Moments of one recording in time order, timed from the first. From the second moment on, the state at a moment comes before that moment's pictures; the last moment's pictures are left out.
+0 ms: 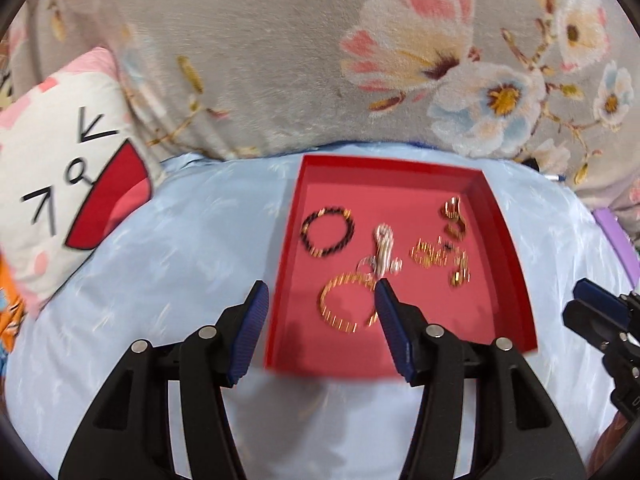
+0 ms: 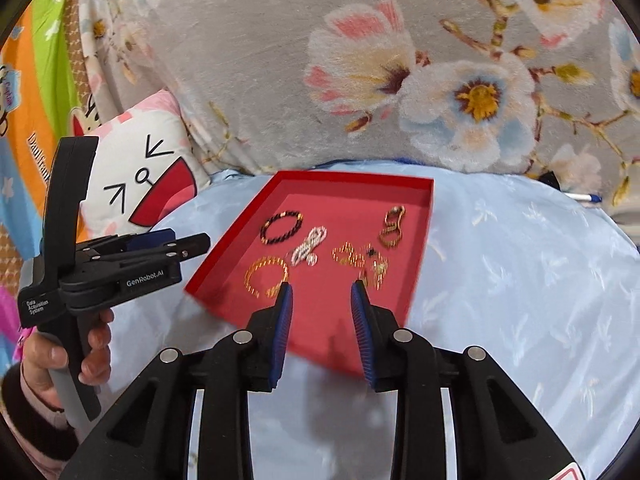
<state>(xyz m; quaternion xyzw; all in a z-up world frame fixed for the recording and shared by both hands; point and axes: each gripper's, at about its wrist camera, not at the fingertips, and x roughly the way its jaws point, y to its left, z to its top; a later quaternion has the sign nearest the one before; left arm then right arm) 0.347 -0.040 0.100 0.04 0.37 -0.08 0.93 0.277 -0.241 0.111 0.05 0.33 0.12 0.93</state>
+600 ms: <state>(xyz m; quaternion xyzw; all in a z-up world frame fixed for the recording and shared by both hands) 0.197 -0.037 0.017 0.05 0.43 -0.13 0.89 0.156 -0.246 0.028 0.05 0.39 0.11 0.91</state>
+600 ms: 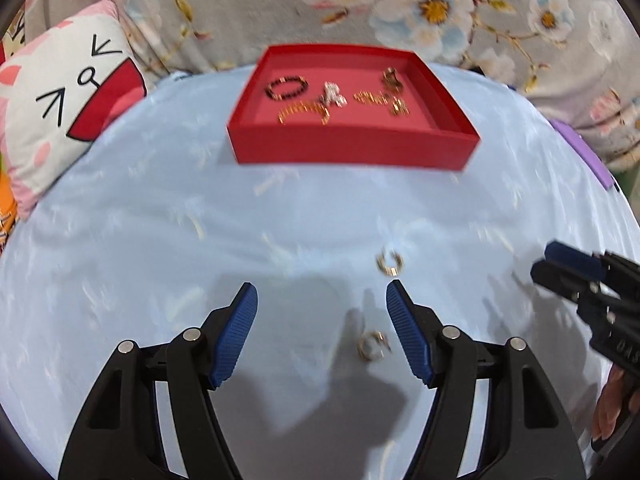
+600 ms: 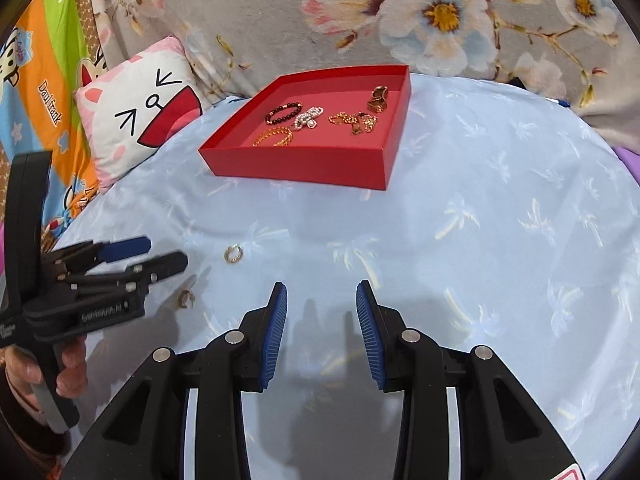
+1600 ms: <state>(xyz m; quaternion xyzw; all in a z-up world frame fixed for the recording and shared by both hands) 0.168 -0.044 -0.004 0.07 0.41 -0.17 0.89 0.154 -0.219 0.010 0.03 0.40 0.13 0.90</state>
